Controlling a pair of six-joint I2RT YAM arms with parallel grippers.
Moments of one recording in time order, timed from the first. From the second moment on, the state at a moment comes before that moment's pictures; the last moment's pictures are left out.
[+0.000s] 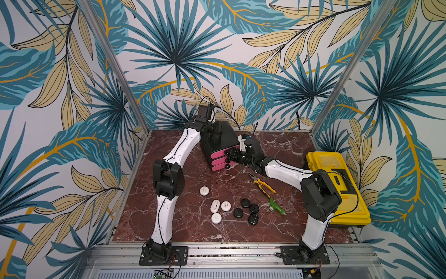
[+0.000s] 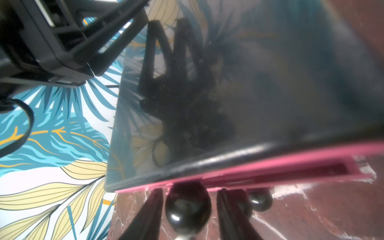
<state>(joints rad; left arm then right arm) -0.32 2.24 2.21 -0.66 0.17 -0.30 0.54 1.86 1.26 0.13 -0.22 0.79</state>
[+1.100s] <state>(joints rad) -0.30 2.24 2.21 -0.66 0.20 -0.30 0.50 2.01 1.15 0.48 -0.28 0.79</state>
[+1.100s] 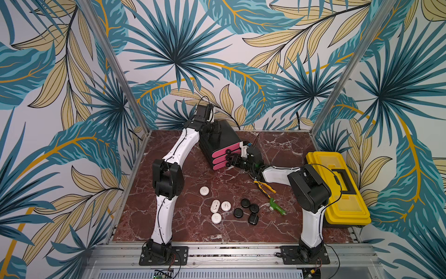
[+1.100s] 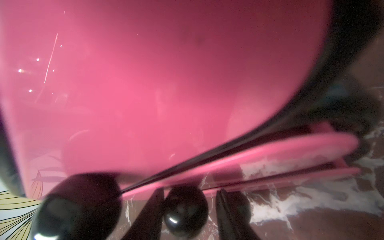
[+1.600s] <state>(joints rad) -0.30 2.24 2.21 -0.66 0.20 -0.30 0.50 2.01 1.12 0.52 -0.28 0.79</state>
